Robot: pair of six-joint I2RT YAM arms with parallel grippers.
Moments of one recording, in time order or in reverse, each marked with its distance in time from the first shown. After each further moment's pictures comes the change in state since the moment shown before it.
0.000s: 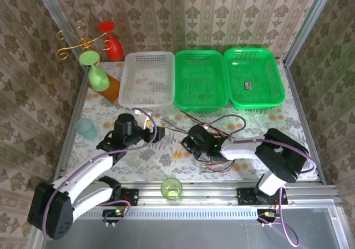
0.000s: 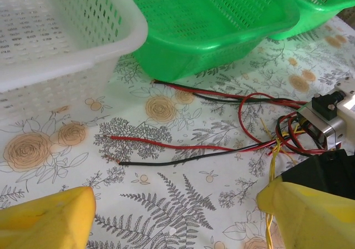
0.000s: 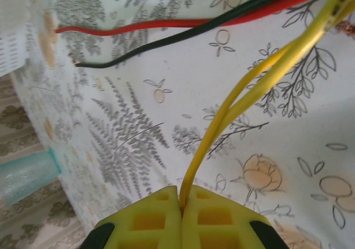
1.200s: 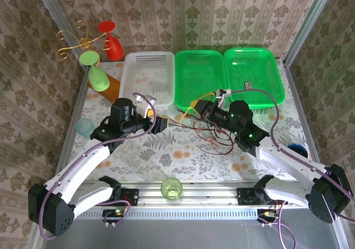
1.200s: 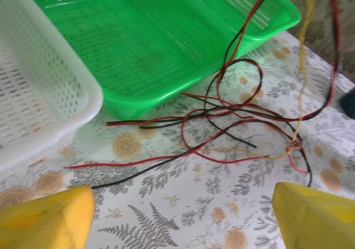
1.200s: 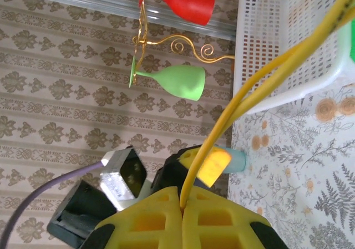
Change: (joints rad) left arm 0.000 0.047 0.296 -0.246 0.141 0.064; right arm -0.270 -0.489 0.071 0.104 -0.256 -0.270
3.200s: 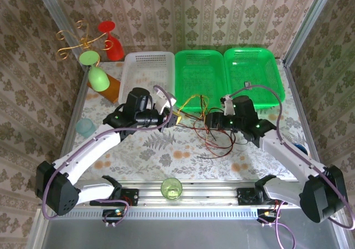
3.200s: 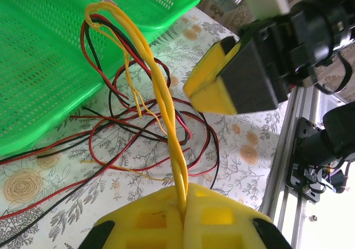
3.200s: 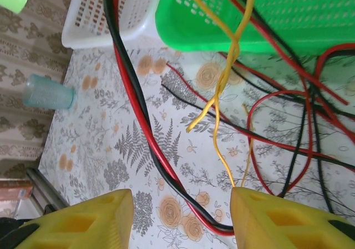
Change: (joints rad) left arm -0.129 0.199 0.200 -0.069 0.189 0.045; right arm -0.197 0.053 0.051 -0.591 -0.149 -0.763
